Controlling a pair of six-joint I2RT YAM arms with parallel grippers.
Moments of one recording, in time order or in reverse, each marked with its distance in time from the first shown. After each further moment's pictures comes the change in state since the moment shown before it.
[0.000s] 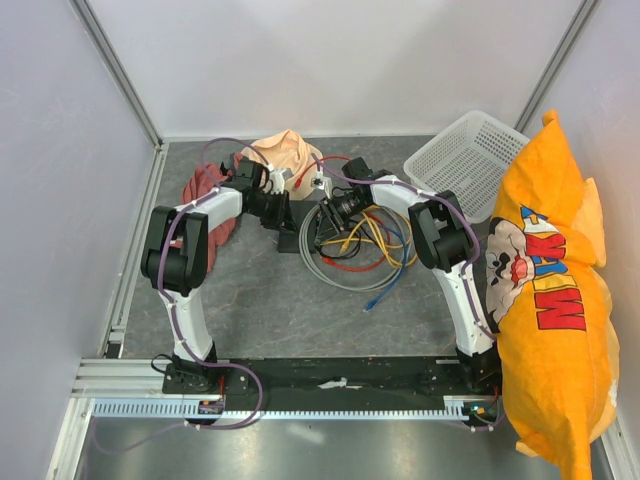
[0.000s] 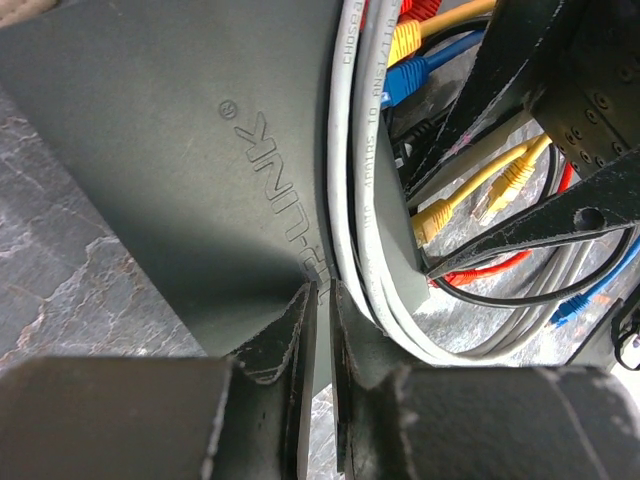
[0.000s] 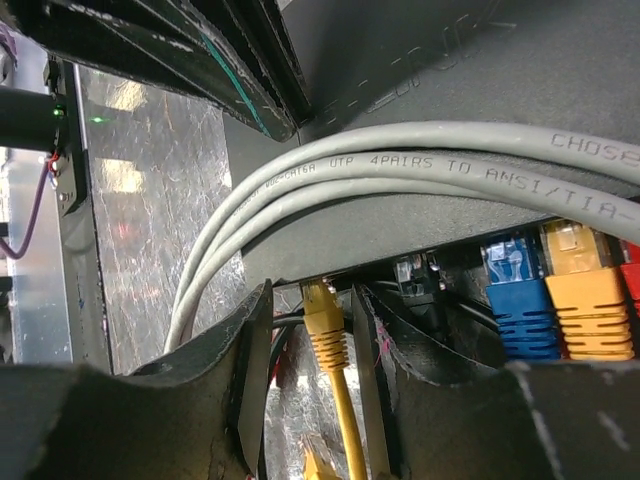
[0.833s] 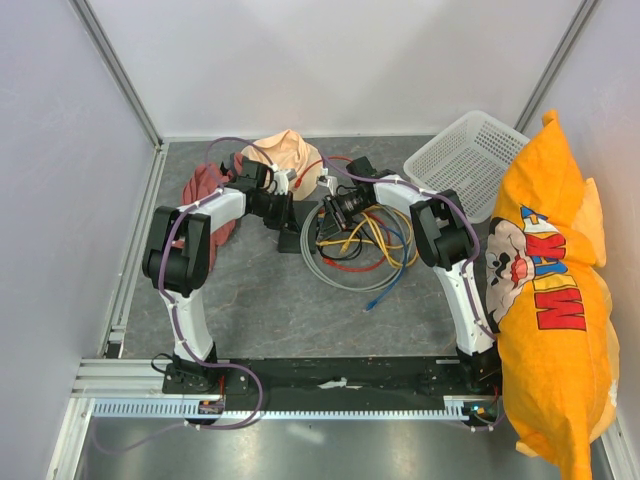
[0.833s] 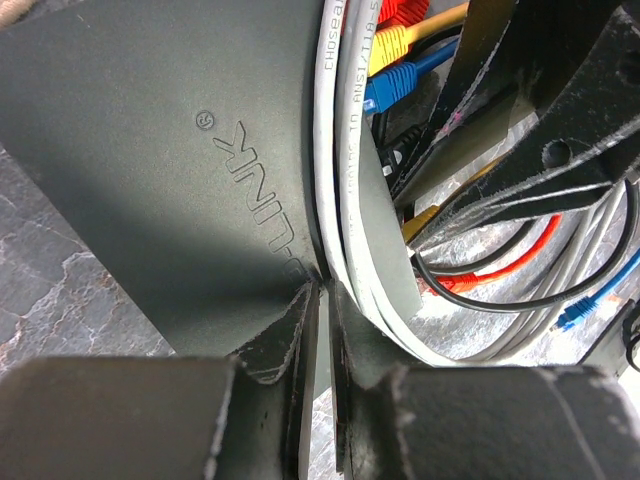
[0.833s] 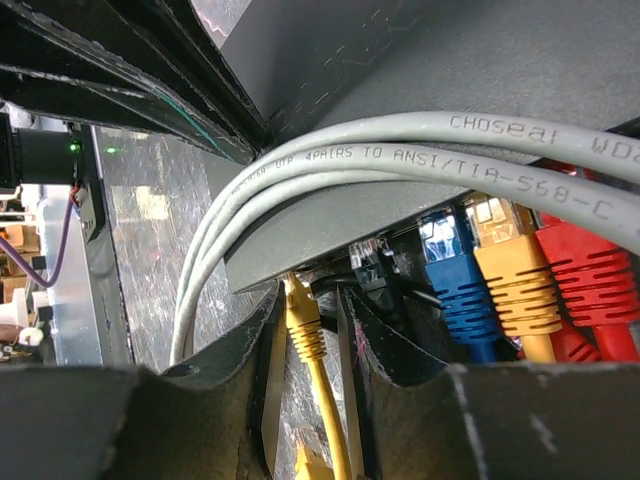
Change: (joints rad) left arm -0.027 0.000 -0.004 0.015 -0.020 0.002; right arm -0.030 0.018 0.003 0.028 0.007 0.116
